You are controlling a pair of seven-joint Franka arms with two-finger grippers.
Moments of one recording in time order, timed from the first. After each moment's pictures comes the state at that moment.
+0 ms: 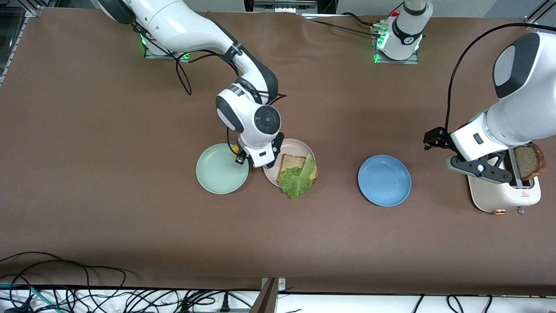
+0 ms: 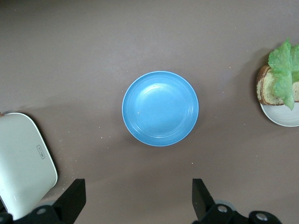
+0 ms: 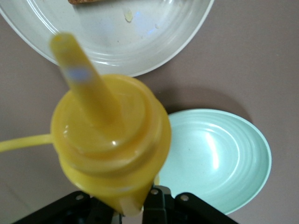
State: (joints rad) left arm 0.16 0.33 -0.35 -1.41 0.09 1.62 0.12; right arm 0.60 0.84 0.17 -1.20 -0.32 1.73 -0.42
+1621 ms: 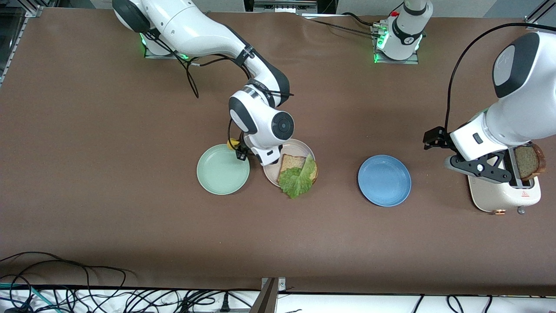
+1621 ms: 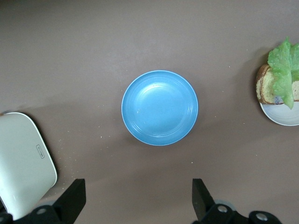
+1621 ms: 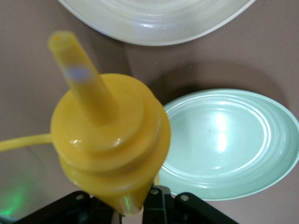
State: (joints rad) left arm 0.16 0.33 -0.35 -1.41 0.09 1.62 0.12; right arm 0.66 0.93 0.12 -1.05 -0.32 1.50 -0.57
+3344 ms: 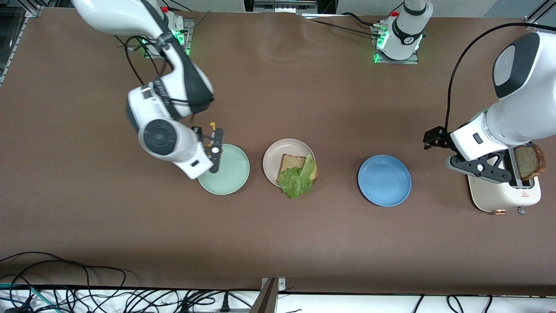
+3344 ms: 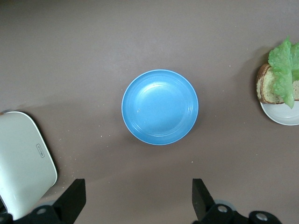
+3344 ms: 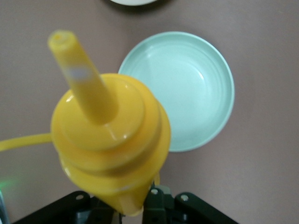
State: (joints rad) left arm 0.16 0.33 -0.35 -1.41 0.09 1.61 0.12; right arm 0.28 0.54 0.12 -1.43 0.00 1.74 -1.05
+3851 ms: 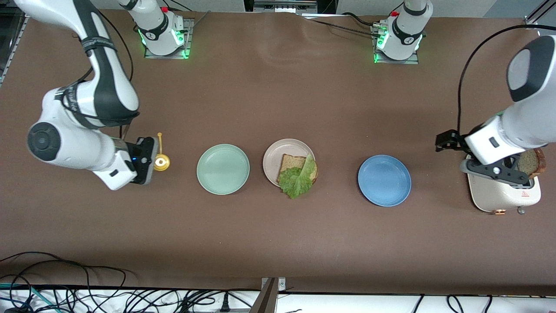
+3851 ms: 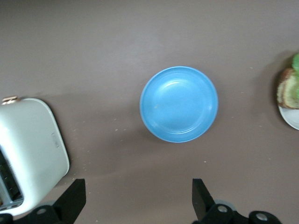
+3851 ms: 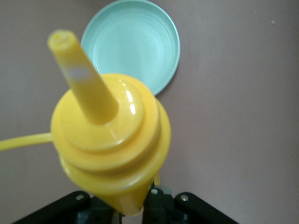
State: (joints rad) left arm 0.23 0.34 -0.33 -1.41 0.10 1.61 0.12; right arm 0.07 0.46 0.09 -1.55 0.12 1.89 -1.28
